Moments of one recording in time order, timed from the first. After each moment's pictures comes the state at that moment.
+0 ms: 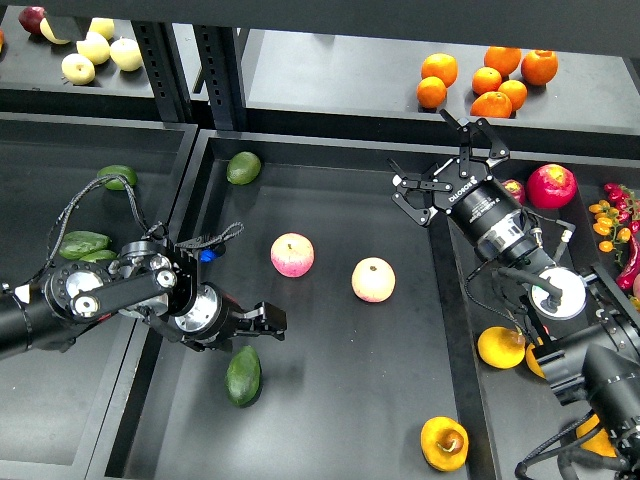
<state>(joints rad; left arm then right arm) -0.84 0.27 -0.14 -0.94 0.84 -0.49 0.49 0.54 0.01 1.32 0.79 -0.22 0.58 -0.17</state>
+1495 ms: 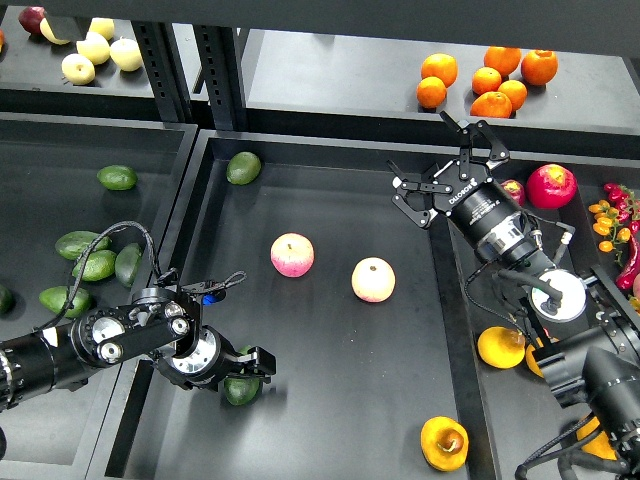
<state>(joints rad) -0.74 0.17 -0.14 -0.81 0.95 -0.49 0.49 0.53 0.02 1.32 0.80 -0.22 0.58 -0.17</state>
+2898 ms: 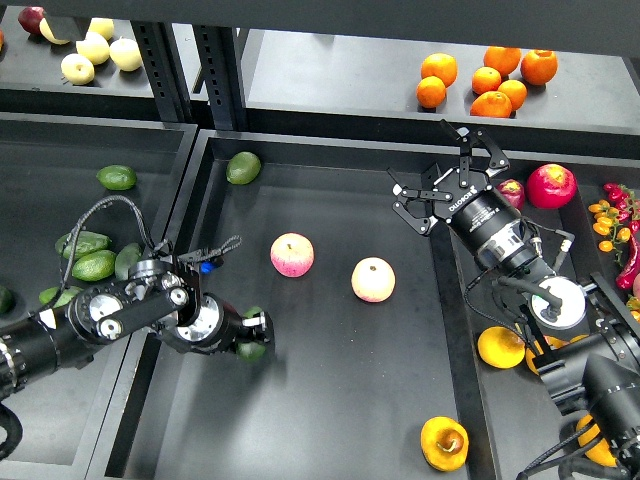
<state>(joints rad) -0.79 0.18 -0.30 -0.79 1.01 -0.49 0.49 0.50 0.01 1.32 0.81 -0.22 0.58 -0.17</state>
